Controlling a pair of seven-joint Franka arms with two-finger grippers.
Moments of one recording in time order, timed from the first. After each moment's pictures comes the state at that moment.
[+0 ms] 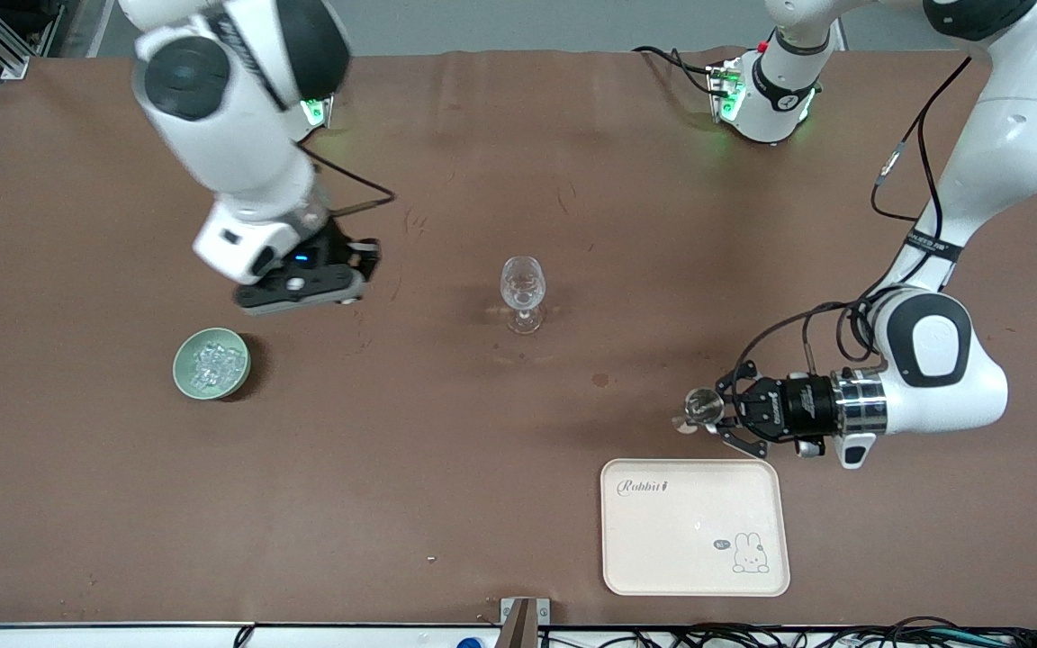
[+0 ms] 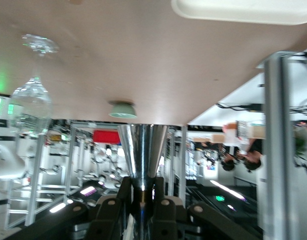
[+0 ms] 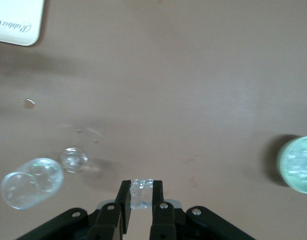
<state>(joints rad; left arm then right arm) 0.42 0.85 -0.68 -1.47 -0.97 2.08 -1.13 0.52 0.24 0.03 -1.57 0.00 1.90 0.39</state>
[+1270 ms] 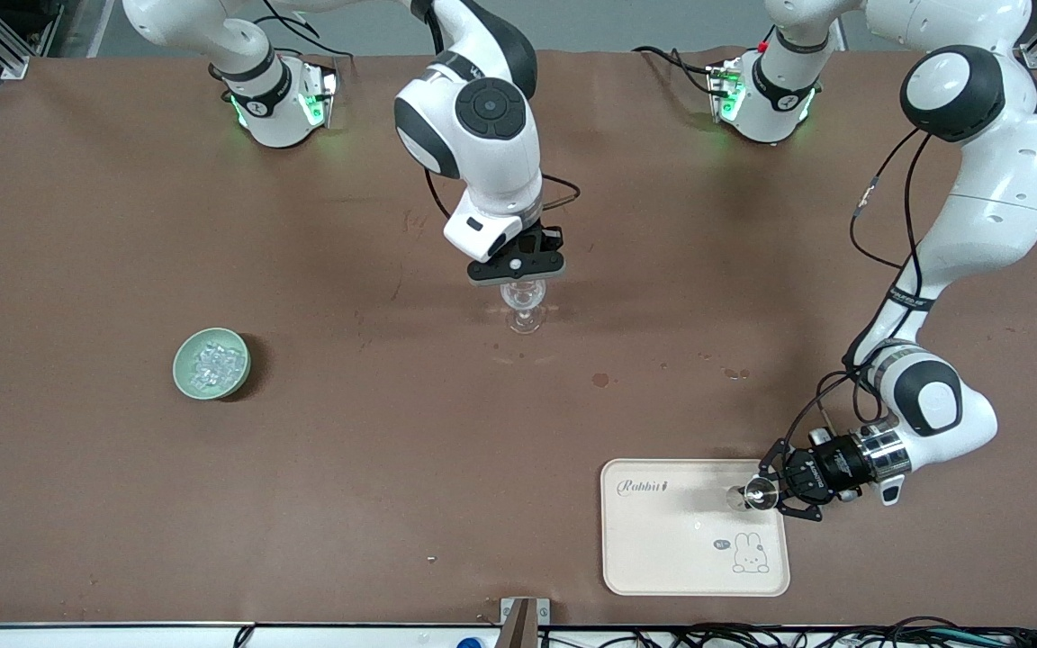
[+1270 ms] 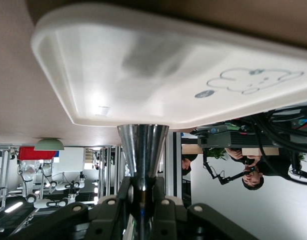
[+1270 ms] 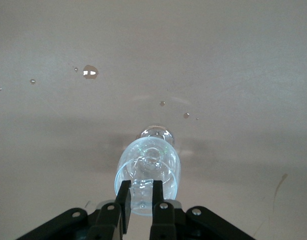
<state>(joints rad) 0.41 1.17 -0.60 -1.23 -1.01 2.24 -0.98 0.80 0.48 0.03 -1.46 0.02 2.01 0.72</state>
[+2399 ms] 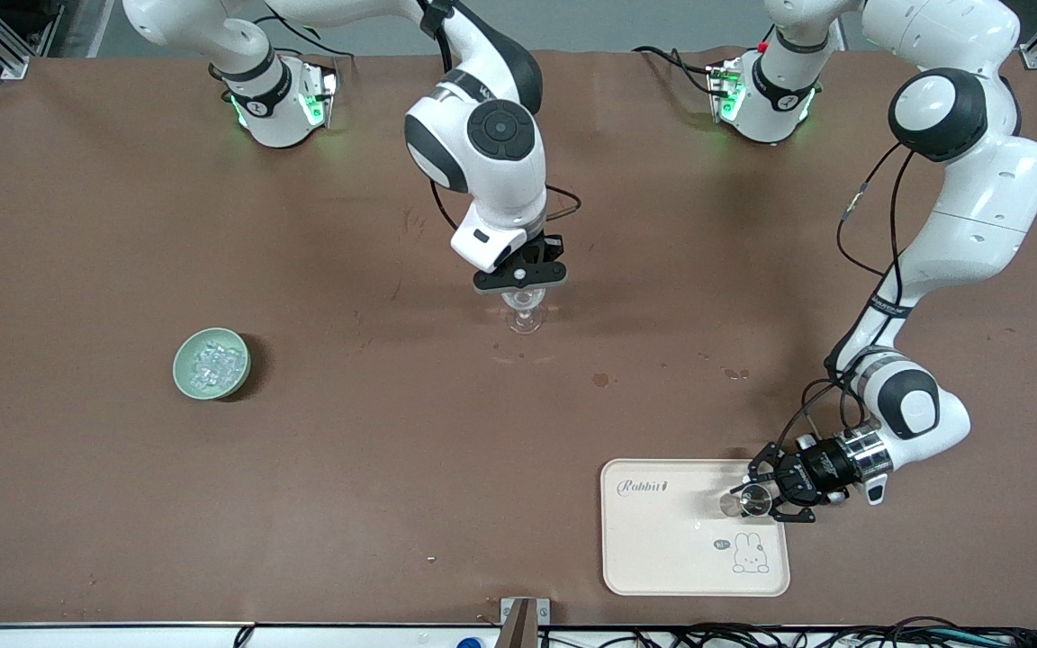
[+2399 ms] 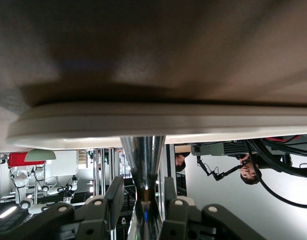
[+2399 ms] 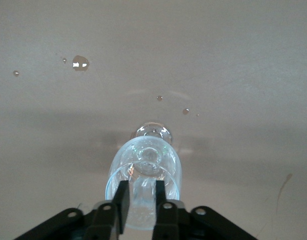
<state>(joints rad) 0.40 1.25 -0.59 -1.18 -1.05 2.27 -0.86 0.81 0.53 0.03 -1.46 0.02 2.02 0.72</state>
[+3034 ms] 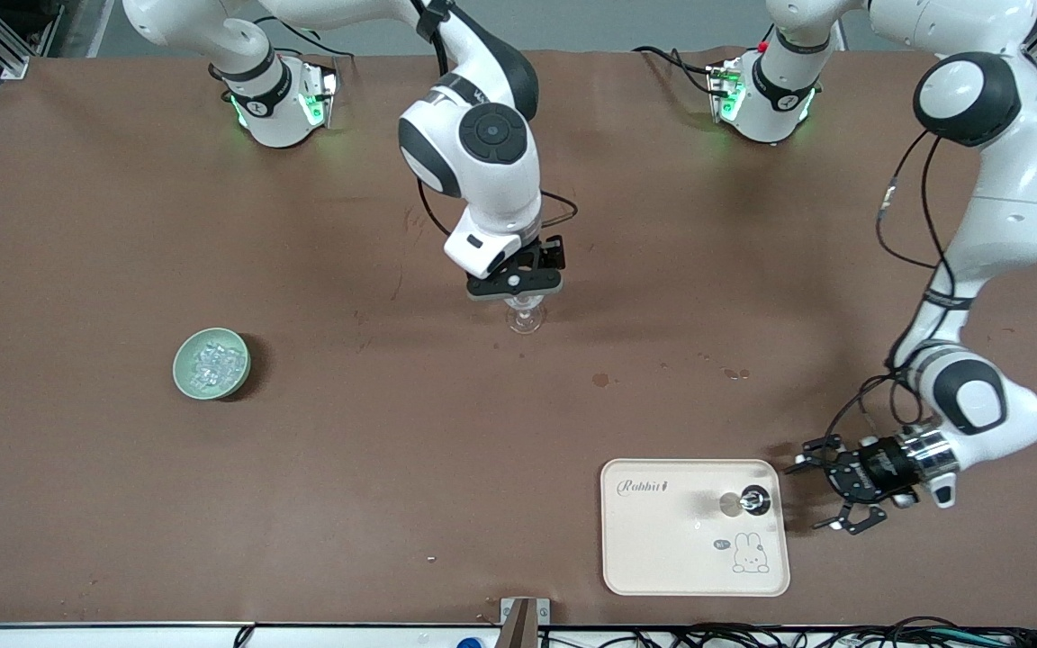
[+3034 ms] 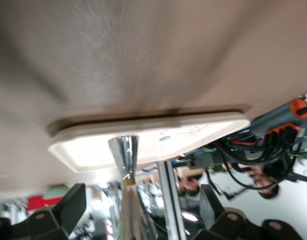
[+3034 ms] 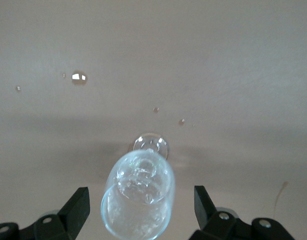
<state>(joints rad) 0.50 1.14 -0.56 -1.20 -0.78 2.20 -0.91 0.79 0.52 -0.01 -1.44 0.02 2.03 0.72</state>
